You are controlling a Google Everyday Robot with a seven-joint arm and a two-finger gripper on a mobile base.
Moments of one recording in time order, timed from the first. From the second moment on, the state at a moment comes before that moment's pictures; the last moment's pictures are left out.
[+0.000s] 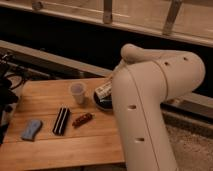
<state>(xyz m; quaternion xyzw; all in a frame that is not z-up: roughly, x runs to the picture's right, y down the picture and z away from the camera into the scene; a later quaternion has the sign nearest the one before) 0.060 -0.012 0.874 -0.27 0.26 0.90 0.22</state>
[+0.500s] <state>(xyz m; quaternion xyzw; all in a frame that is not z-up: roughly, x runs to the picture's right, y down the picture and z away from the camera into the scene) 0.036 -0.005 0.870 -0.34 0.26 0.87 0.25</state>
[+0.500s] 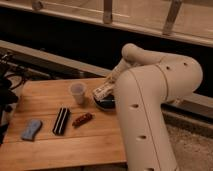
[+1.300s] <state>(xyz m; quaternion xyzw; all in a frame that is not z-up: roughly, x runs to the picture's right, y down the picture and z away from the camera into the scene) 0.015 -0.008 0.828 -0.39 0.18 0.85 0.31</state>
